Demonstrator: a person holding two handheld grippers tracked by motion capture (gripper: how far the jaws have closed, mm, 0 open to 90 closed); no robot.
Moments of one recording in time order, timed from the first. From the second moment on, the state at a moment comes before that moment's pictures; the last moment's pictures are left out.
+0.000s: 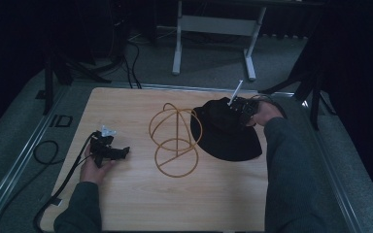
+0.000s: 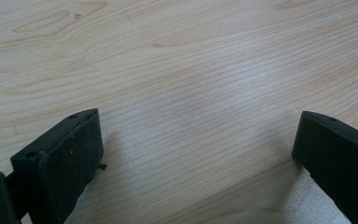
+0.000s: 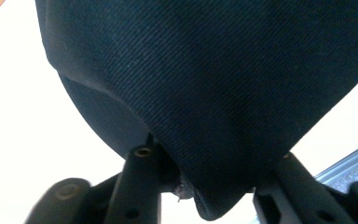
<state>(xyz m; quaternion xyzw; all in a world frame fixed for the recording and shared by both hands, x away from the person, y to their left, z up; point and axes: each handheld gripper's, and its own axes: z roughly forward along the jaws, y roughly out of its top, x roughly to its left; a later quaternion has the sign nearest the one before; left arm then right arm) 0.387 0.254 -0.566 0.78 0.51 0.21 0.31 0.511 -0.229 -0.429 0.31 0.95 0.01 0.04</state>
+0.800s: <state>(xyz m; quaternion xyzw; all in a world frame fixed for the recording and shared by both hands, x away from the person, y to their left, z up) 0.387 0.254 -0.566 0.78 0.51 0.21 0.31 0.499 -0.233 -0.415 0.30 0.95 0.03 0.04</state>
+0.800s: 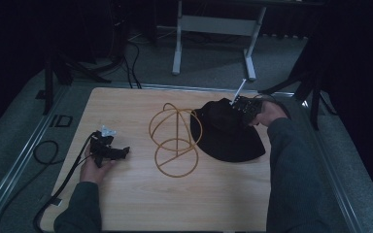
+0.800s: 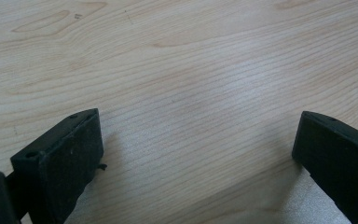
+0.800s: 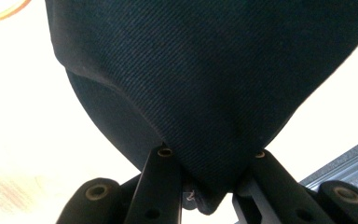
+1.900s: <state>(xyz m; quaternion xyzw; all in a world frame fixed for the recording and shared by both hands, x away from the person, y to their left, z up) 0.387 0.254 -0.566 0.78 0.51 0.21 0.31 0.473 -0.256 -0.359 0.28 0.95 0.09 0.06</state>
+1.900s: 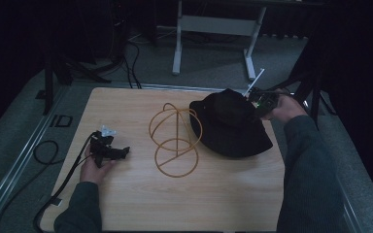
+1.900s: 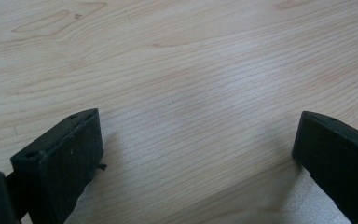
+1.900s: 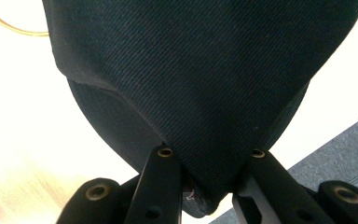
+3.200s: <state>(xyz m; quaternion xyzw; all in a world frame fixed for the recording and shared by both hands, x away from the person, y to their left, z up) 0.387 0.254 -0.566 0.78 0.51 0.21 0.31 0.451 -0.286 -0.333 0.26 0.94 0.18 0.09</state>
